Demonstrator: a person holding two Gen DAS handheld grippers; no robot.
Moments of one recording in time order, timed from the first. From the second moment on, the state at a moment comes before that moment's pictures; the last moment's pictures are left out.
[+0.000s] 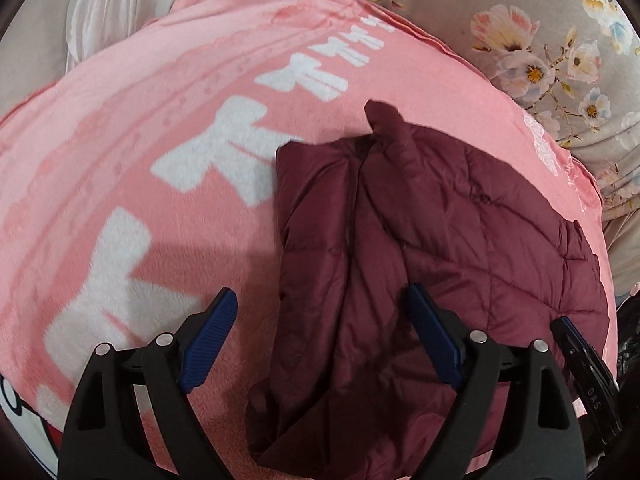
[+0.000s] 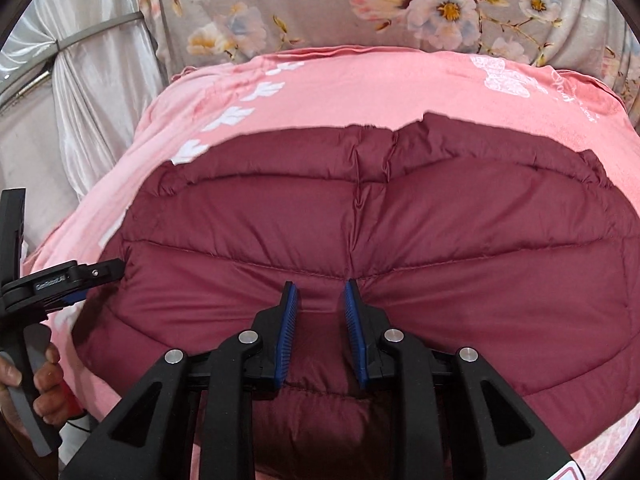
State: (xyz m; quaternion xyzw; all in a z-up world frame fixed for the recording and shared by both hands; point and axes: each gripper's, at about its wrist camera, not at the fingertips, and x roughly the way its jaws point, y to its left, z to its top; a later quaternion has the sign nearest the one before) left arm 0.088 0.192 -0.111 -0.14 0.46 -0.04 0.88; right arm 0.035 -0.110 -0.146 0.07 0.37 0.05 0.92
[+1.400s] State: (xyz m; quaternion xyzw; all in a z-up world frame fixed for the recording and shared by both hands) left arm 0.040 0.010 0.057 0.00 0.32 -0.18 0.93; right arm -0.037 -0.150 -0.170 0.16 0.35 0.07 0.92
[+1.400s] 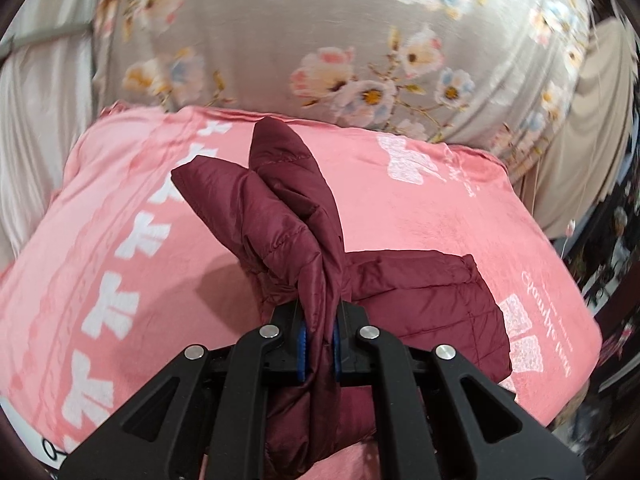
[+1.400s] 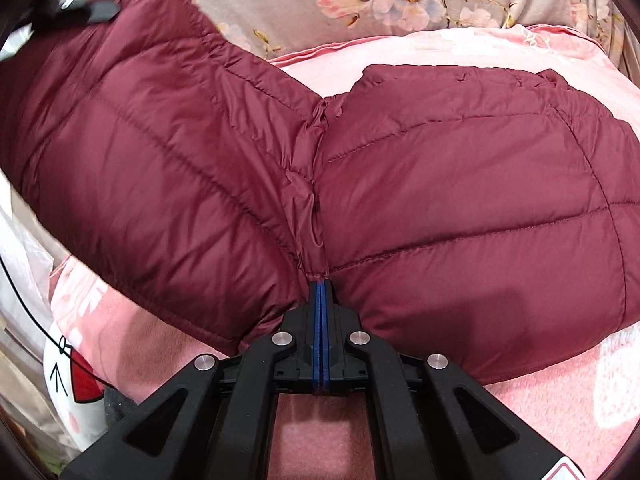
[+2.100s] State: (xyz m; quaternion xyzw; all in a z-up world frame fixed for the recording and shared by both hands) left arm 0.083 -0.149 0.024 0.08 0.37 -0.23 0.90; right arm -0.126 -0.219 -0.145 0.21 0.30 0.04 0.93
